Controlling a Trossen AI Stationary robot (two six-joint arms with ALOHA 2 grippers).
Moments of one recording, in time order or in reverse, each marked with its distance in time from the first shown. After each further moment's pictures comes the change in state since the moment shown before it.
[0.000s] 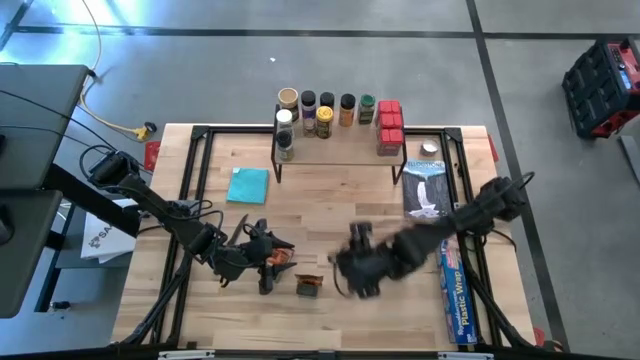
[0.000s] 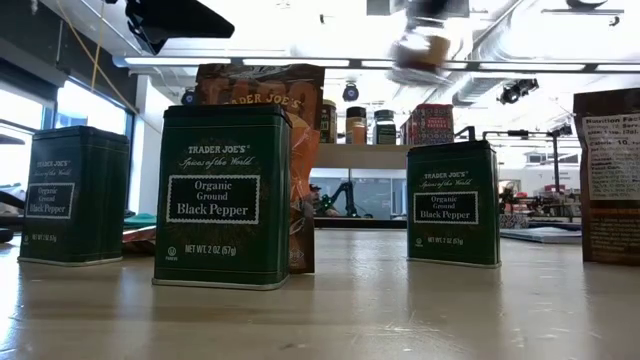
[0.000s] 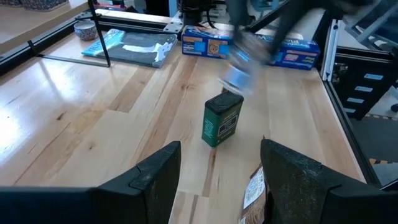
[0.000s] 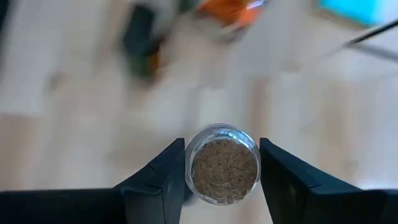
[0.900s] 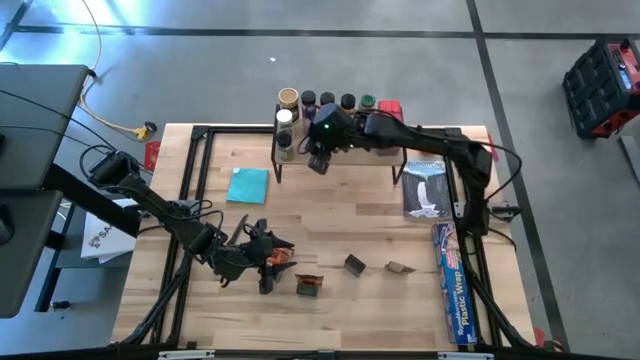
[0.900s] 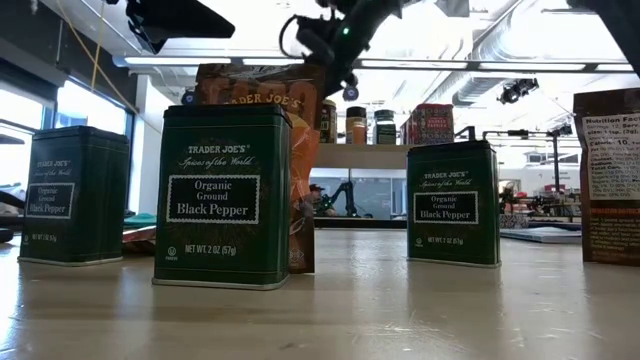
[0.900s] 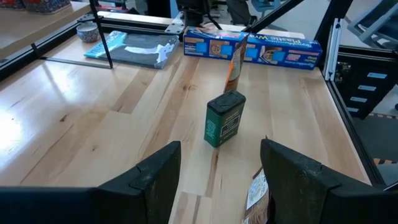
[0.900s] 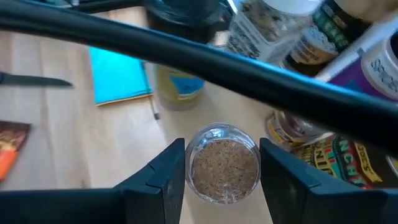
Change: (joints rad) left arm 0.000 0.000 0.000 -0.001 -0.007 0.011; right arm -0.792 0.139 0.235 0.280 -0.245 -0.280
